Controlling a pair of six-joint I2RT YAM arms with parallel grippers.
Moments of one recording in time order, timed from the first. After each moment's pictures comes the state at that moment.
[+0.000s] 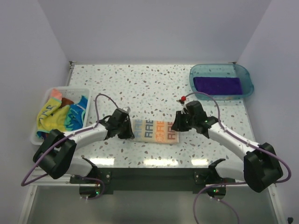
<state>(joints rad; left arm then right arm) -0.59 1.38 0.60 -0.23 0.10 -0.67 0.51 1.22 0.65 -0.30 -0.24 0.45</state>
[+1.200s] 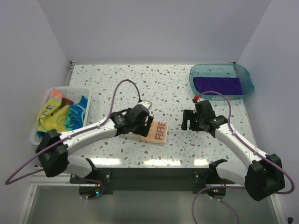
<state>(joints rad) -0.86 1.35 0.96 -0.59 -0.27 -0.44 0.38 1.12 0.71 -0.53 0.01 0.40</state>
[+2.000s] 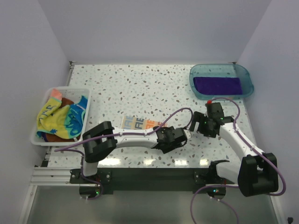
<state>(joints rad) -1.26 1.90 1.31 -0.56 -0.36 -0.05 0.14 1.16 0.65 -0.60 -0.08 0.43</state>
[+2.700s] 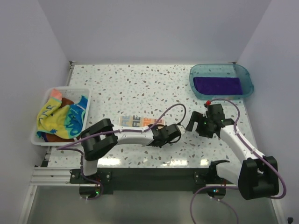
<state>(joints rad) -1.20 1.91 1.21 -0.44 -0.37 -0.02 0.13 1.13 0.63 -0.57 -0.19 0.45</state>
